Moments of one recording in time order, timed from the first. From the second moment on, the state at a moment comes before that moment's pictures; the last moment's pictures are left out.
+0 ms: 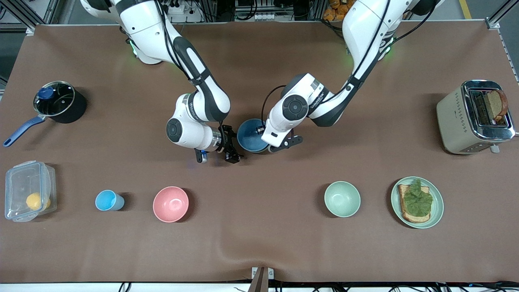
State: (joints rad) left arm -0.44 0.64 -0.37 -1.70 -0.11 2.26 -1.03; right arm 0.69 0.63 -0.12 -1.83 0.91 2.40 1.24
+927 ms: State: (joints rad) left arm -0.44 0.64 -0.37 -1.70 -0.11 2.27 -1.05; right arm 0.69 0.63 -0.12 -1.83 0.91 2.40 1.24
